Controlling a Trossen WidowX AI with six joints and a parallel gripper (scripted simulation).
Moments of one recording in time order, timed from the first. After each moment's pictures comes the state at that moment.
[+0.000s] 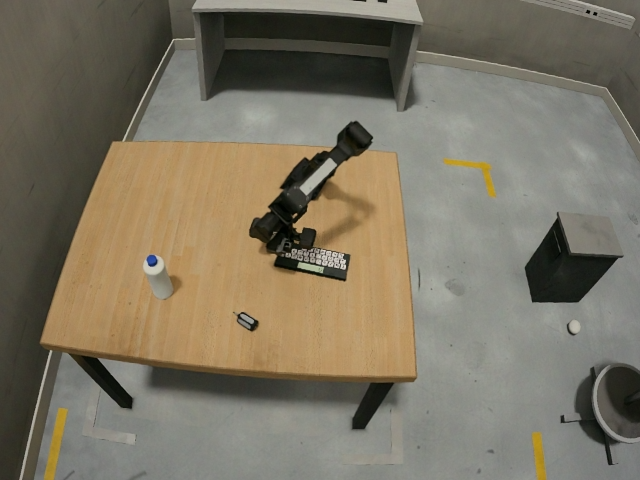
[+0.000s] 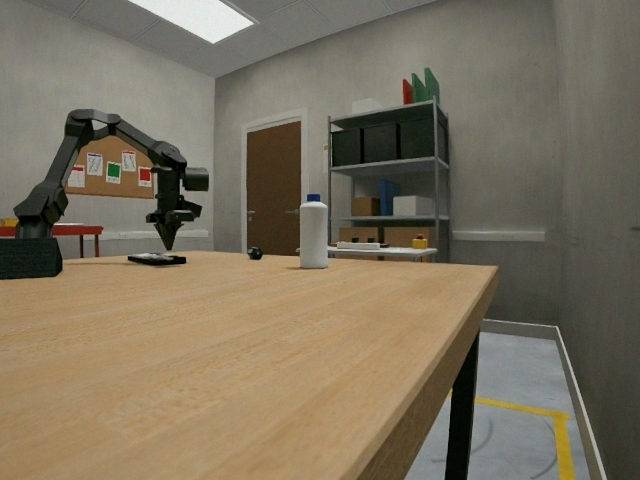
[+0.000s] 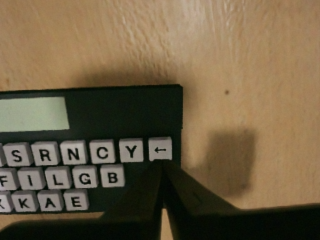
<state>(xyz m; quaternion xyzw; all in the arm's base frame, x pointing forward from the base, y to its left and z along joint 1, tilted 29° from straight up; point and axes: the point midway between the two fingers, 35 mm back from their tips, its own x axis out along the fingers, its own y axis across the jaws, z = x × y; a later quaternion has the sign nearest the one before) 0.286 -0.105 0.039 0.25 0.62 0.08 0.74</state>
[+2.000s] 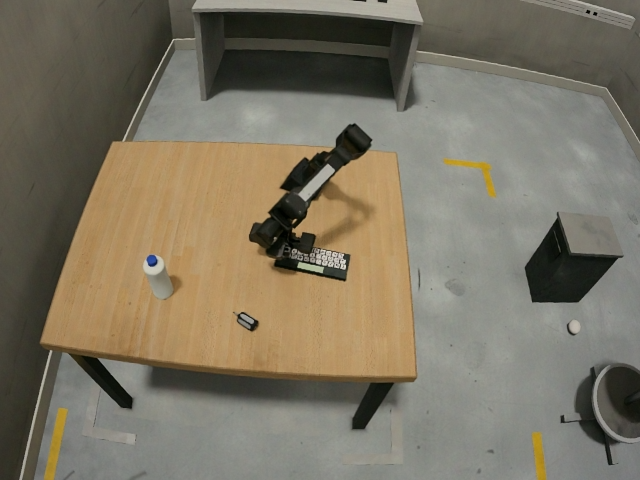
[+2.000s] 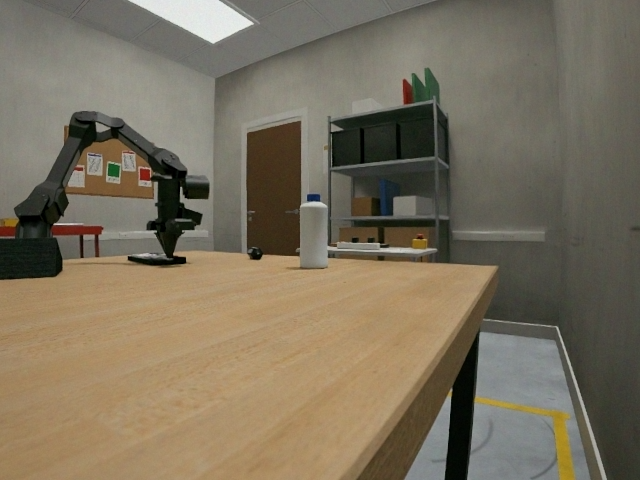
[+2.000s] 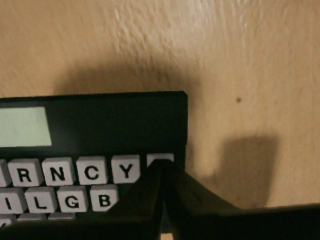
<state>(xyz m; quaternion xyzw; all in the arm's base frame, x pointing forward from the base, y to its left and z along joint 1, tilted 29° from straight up) 0.291 -0.097 0.020 0.25 0.62 0.08 0.74</state>
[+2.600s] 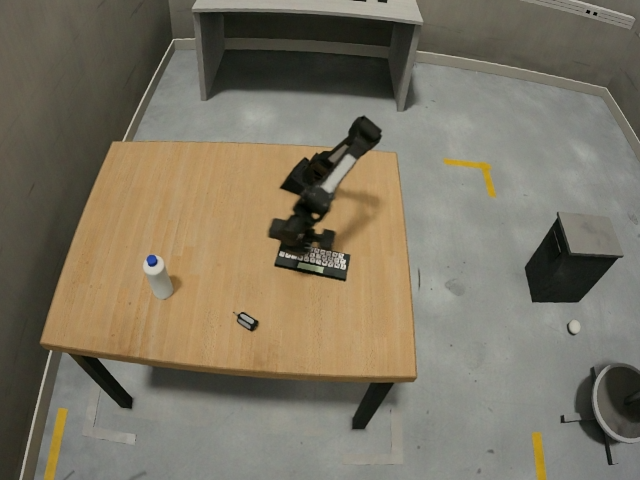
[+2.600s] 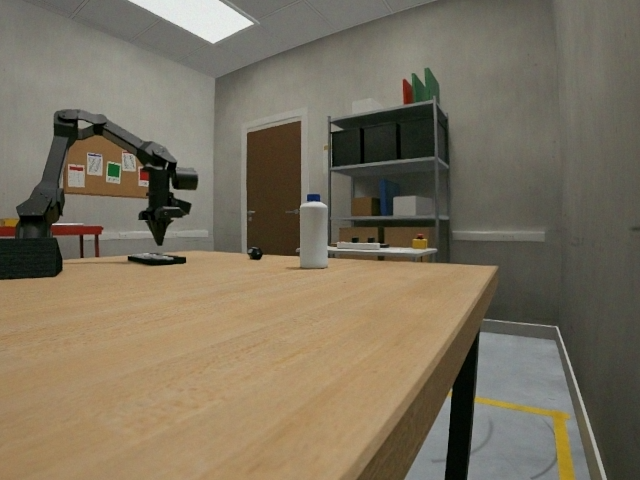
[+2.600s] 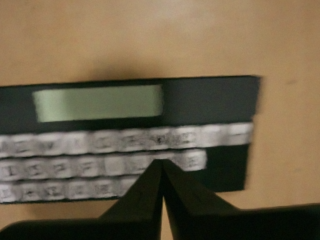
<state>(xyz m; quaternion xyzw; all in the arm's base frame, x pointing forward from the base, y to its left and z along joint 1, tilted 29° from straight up) 0.291 -0.055 0.076 0.25 0.63 0.08 0.74</state>
